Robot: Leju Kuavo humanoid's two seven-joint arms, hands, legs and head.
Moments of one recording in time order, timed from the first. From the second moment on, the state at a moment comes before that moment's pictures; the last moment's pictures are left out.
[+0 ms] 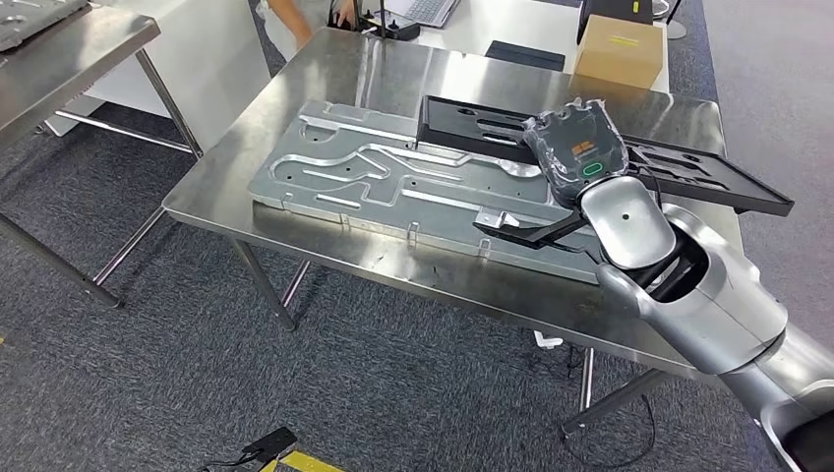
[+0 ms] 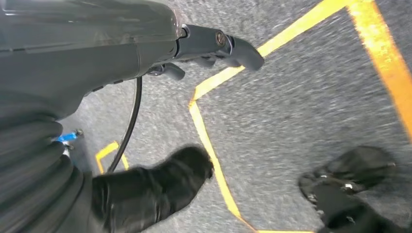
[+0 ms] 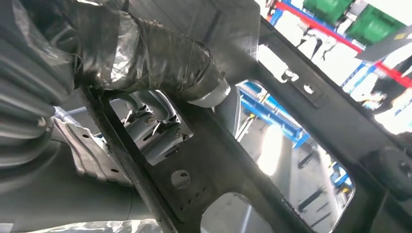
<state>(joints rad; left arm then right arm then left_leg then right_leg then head) -0.19 0.11 -0.54 -0.50 -0.12 -0.17 0.29 -0.93 -0.48 0.87 -1.71 1.23 0.32 0.53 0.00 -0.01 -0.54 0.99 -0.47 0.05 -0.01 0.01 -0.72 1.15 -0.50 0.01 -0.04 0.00</state>
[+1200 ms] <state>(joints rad) -0.18 0.11 -0.55 -0.47 -0.05 -0.17 0.24 -0.80 -0.33 0.95 -1.39 1.32 0.26 0.45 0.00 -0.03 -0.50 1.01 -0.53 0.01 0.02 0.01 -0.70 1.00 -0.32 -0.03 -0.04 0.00</state>
